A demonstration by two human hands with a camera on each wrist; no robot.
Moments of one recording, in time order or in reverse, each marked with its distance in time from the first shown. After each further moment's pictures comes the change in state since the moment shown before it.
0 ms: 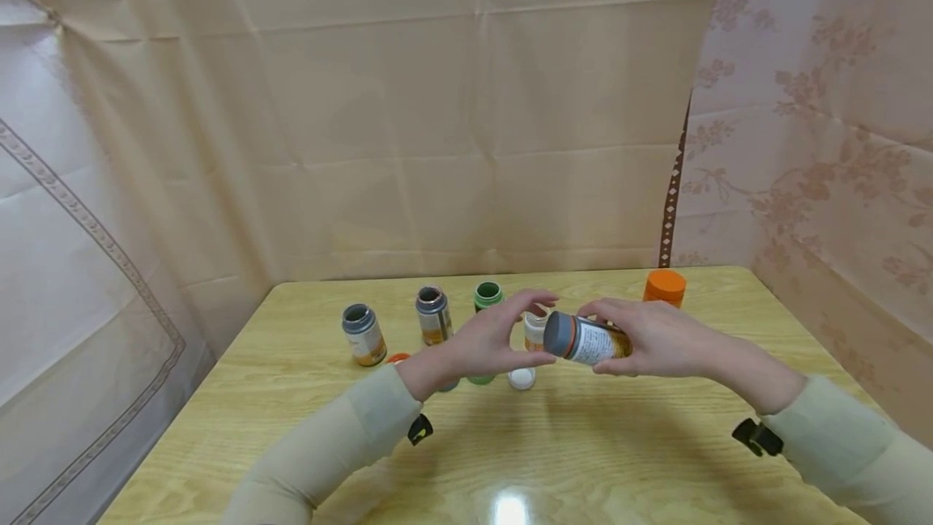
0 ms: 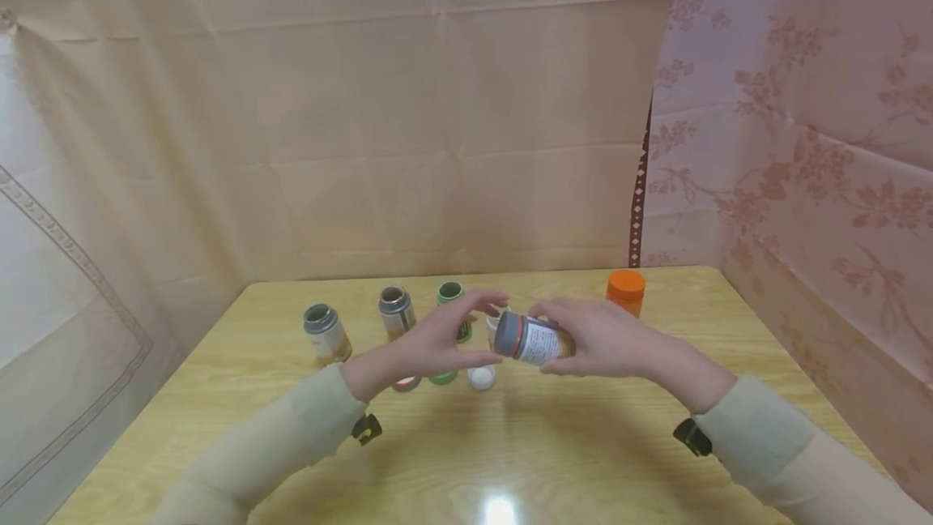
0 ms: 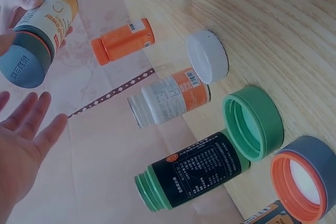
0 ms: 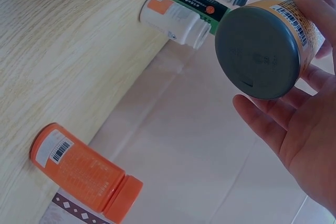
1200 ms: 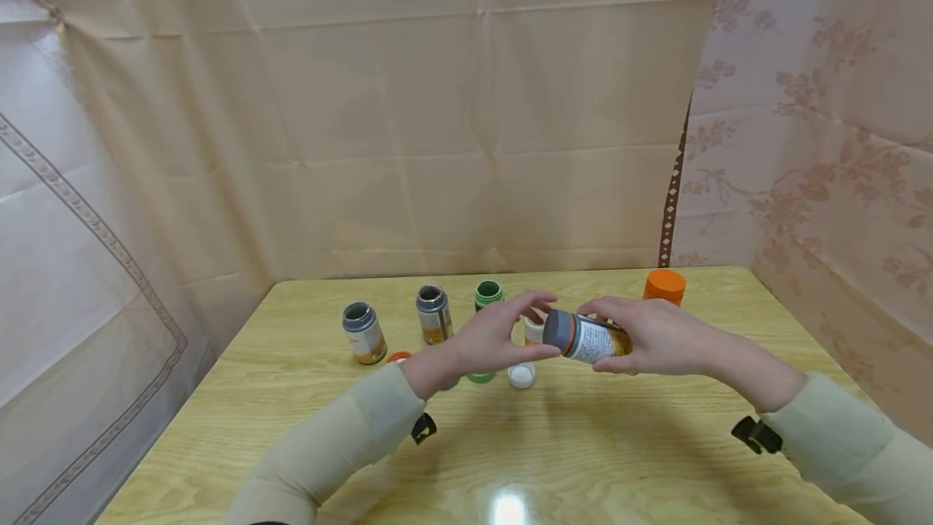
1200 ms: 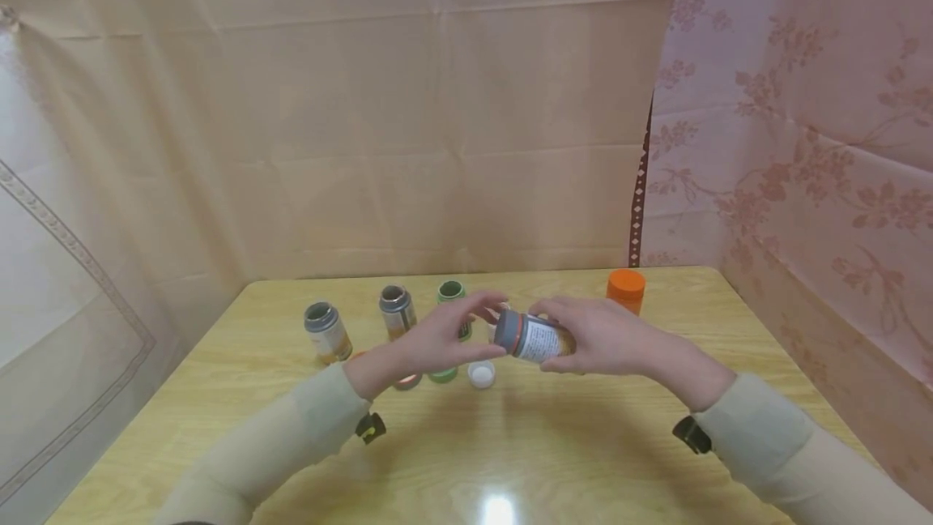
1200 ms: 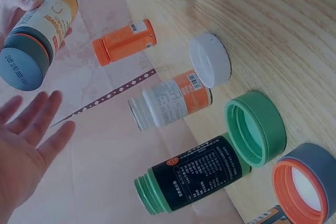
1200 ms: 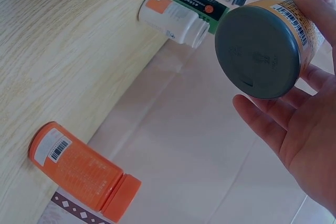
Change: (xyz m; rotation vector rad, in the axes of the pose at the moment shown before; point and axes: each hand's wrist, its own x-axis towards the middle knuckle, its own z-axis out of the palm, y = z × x) left_hand 0.003 0.001 0.002 -0.016 -0.004 -0.095; right_hand 0.001 0.000 -0.002 -0.007 -0.001 0.001
